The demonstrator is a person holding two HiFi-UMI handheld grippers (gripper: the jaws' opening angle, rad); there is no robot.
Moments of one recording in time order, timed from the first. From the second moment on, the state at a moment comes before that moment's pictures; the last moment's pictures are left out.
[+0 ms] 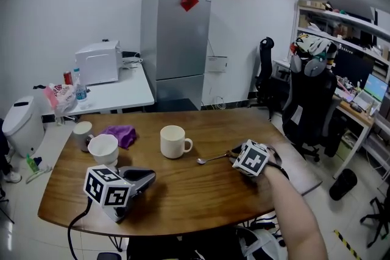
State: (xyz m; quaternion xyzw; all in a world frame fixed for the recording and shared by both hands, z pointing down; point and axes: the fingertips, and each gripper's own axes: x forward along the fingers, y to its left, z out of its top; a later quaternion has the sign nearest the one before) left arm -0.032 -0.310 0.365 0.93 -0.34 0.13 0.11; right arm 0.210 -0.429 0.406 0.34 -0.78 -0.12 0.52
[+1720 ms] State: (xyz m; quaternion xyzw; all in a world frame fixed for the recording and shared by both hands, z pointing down) left arm -0.031 -0.308 0.362 0.93 -0.33 0.13 0.11; right arm 0.098 -0.354 0.340 0.32 -0.94 0.07 0.08
